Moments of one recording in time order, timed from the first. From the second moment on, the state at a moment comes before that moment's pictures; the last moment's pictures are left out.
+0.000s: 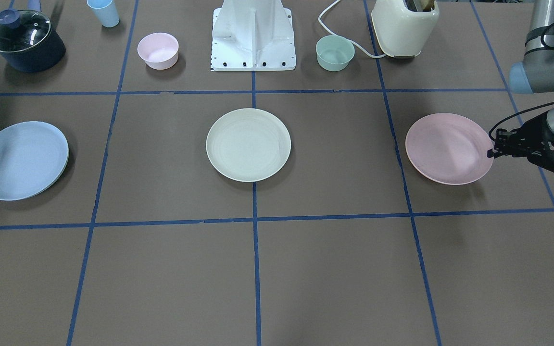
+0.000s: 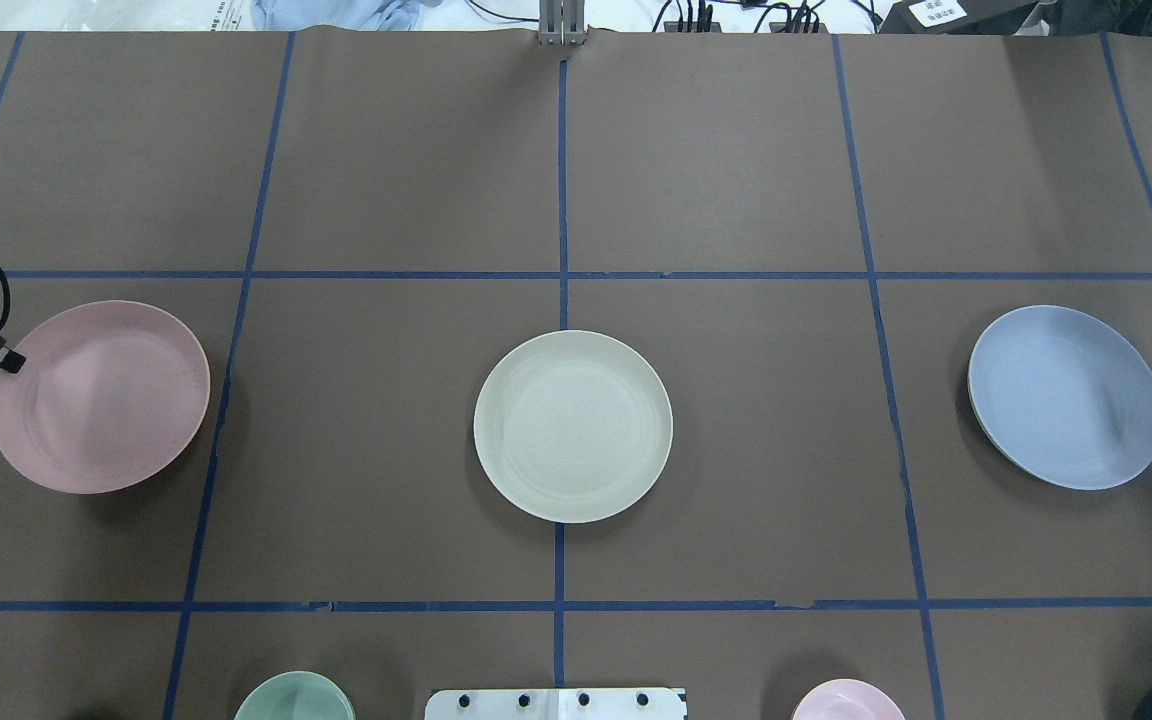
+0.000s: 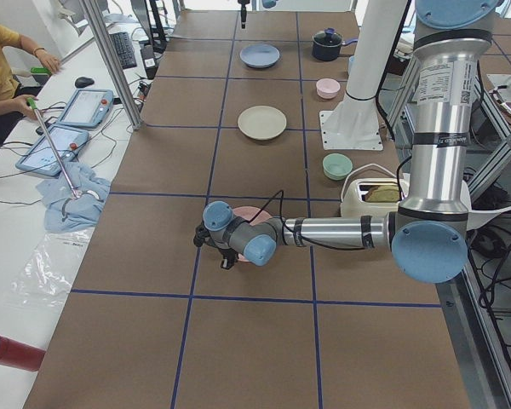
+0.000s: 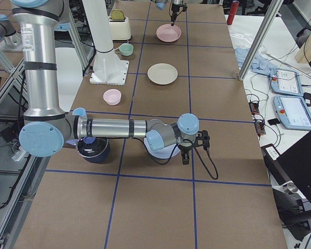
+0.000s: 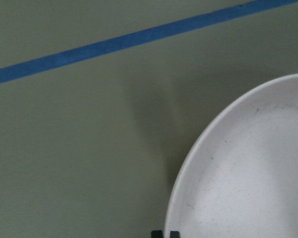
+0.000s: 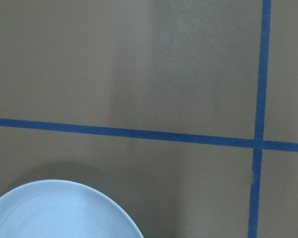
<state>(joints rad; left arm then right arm) -1.13 -1.61 -1.50 -2.11 -2.55 -0.36 1.36 -1.55 1.52 -1.19 2.40 0.32</state>
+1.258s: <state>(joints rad) -0.70 -2.07 -1.65 -2.11 -2.36 -1.20 1.33 -1.53 1.51 -1.19 2.40 0.36</state>
